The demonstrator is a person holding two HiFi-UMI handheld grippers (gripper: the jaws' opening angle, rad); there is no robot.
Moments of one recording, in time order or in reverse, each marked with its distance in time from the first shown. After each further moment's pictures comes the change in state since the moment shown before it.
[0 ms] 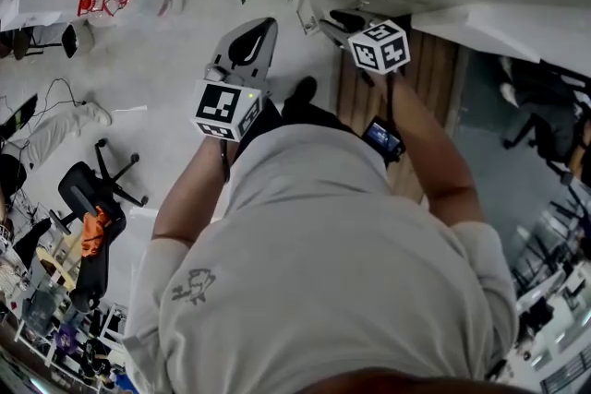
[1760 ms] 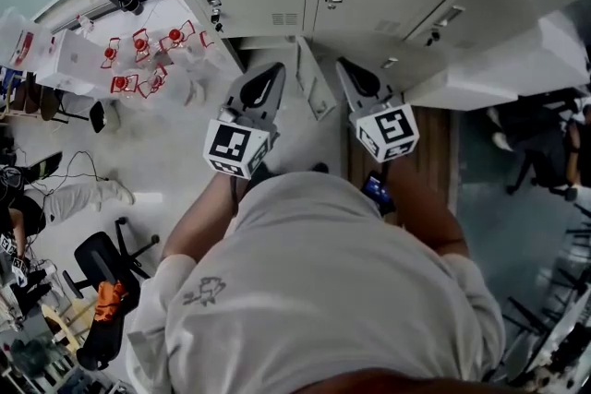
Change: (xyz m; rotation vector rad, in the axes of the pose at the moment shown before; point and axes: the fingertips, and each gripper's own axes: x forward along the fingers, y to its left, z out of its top) left arm -0.041 0.022 0.141 0.159 -0.216 -0.062; right arm -0.156 0.127 0.216 -0.342 -0.625 -0.302
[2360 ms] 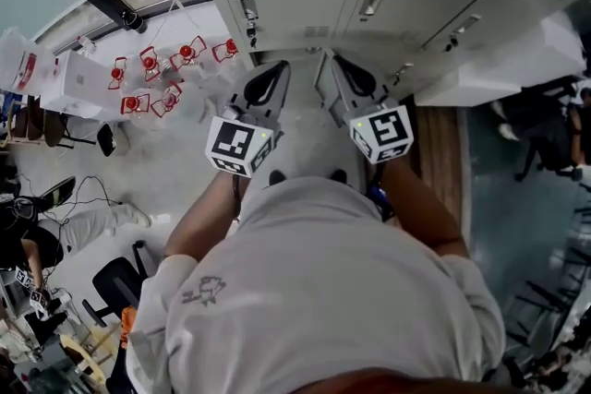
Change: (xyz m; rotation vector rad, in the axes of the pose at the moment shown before) left arm -0.042 0.090 0.026 0.020 -0.039 -0.101; right arm 0.081 0.073 0.053 -0.038 -0.065 -0.119
